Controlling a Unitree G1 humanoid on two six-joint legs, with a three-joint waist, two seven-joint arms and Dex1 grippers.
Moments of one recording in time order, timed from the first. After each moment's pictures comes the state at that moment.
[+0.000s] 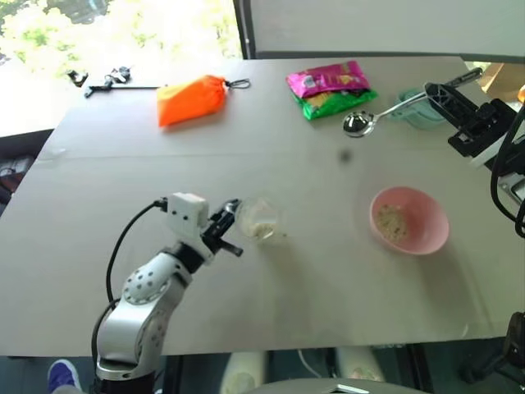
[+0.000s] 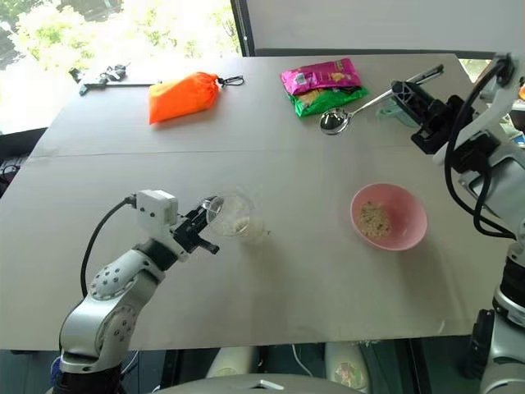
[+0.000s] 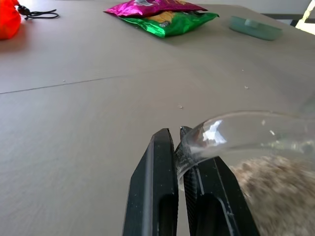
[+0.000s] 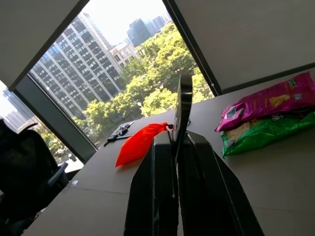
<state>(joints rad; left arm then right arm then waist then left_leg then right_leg) 0.07 0.36 0.12 -0.57 -0.42 0.49 -0.36 -0.53 -0.70 -0.41 -0.32 1.54 0.82 -0.05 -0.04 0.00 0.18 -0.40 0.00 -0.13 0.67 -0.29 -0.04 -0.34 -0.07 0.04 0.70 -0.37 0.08</state>
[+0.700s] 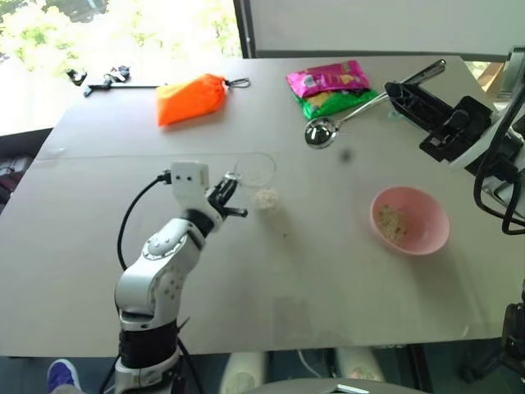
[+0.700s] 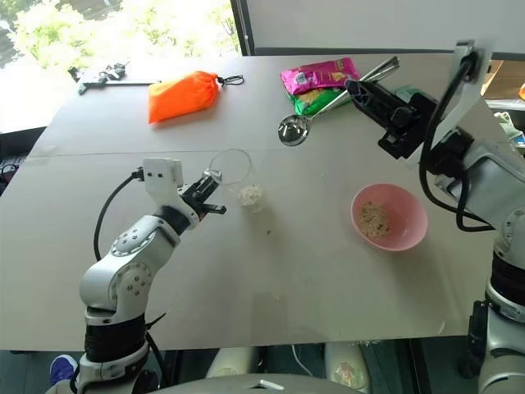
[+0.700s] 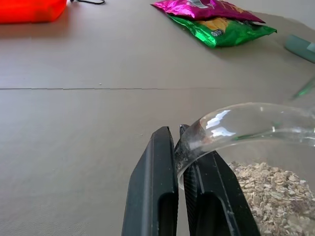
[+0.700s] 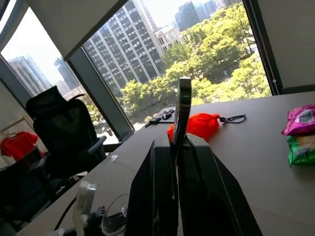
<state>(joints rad) -0.23 0.25 0.18 -0.45 -0.48 0.79 -0.13 -0.59 -0.70 -0.29 -0.43 1.58 0.83 0.00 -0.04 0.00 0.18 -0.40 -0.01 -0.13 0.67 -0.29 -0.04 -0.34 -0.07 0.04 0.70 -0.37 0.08</state>
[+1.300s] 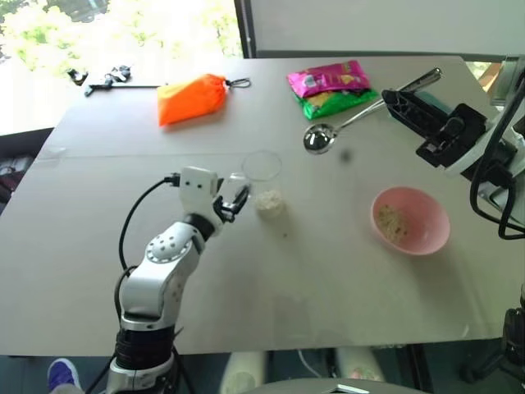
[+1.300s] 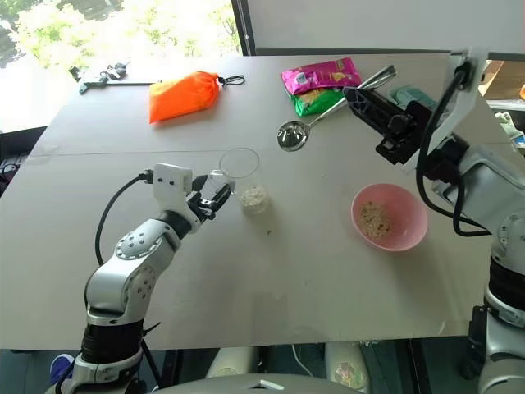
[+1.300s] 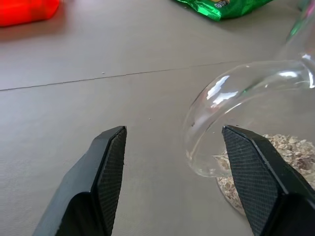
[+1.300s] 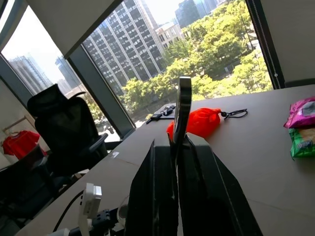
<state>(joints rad) -0.19 0.33 0.07 -0.39 -0.32 0.61 -0.22 -0.55 -0.69 -0.28 -0.44 1.58 0.81 0.00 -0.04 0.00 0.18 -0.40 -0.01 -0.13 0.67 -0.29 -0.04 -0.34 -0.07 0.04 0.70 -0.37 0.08</state>
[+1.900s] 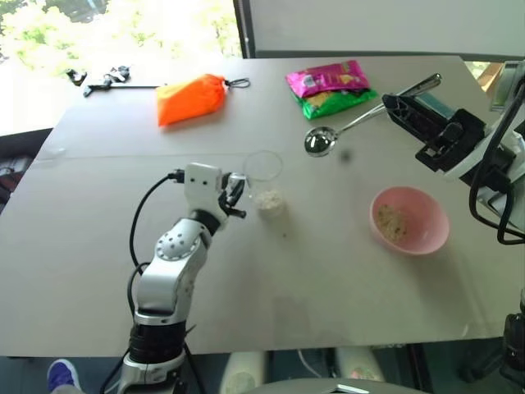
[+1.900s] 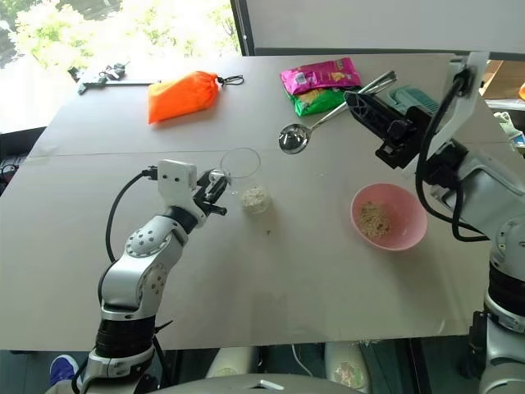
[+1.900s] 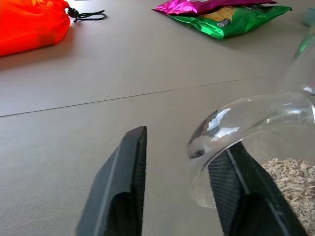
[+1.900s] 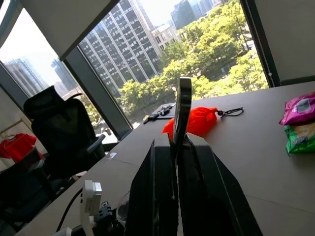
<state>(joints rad) -0.21 0.27 0.06 -0.36 -0.25 0.55 -0.19 -0.53 -0.69 -0.28 -0.46 1.58 0.80 -0.01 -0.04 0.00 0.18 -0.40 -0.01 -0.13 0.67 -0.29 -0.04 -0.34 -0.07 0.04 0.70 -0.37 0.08</state>
